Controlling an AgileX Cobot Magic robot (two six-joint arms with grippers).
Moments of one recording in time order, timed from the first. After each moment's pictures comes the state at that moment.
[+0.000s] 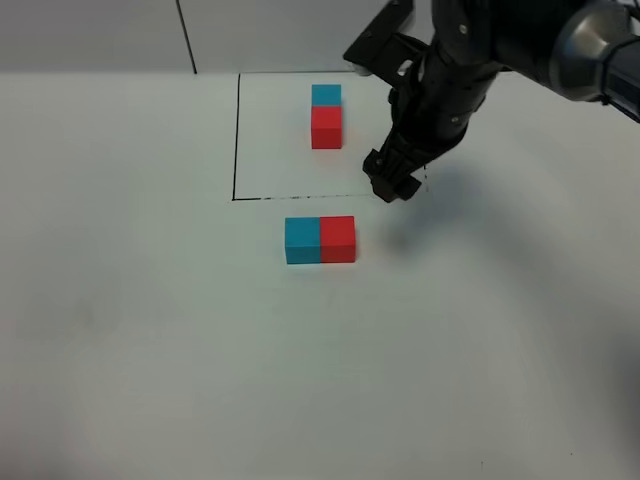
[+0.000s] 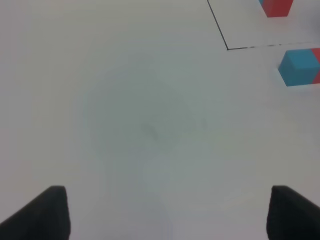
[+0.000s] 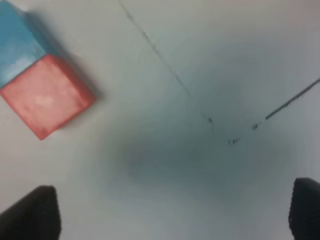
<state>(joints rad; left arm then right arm) 0.01 0.00 -0.50 -0.14 1.04 0.13 0.35 1.98 -1.61 -0.01 0.90 -0.37</state>
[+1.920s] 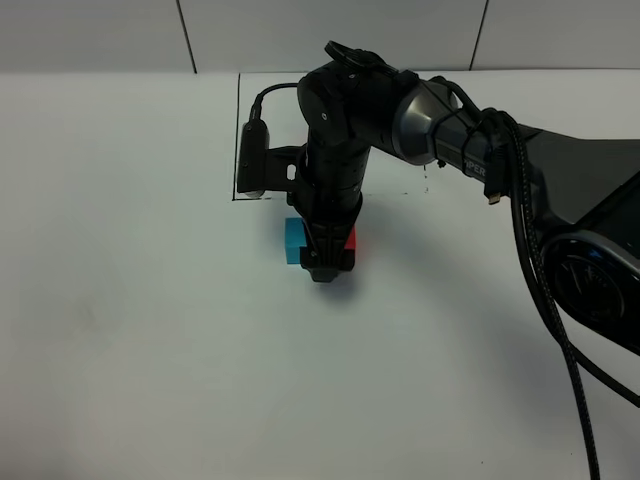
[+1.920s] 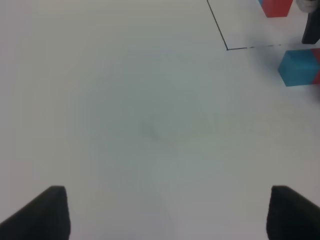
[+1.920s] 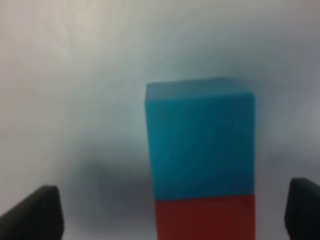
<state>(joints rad) 0.01 0.00 -0.50 -0.14 1.04 0.13 0.53 2.33 -1.91 0.05 1.06 -0.86</state>
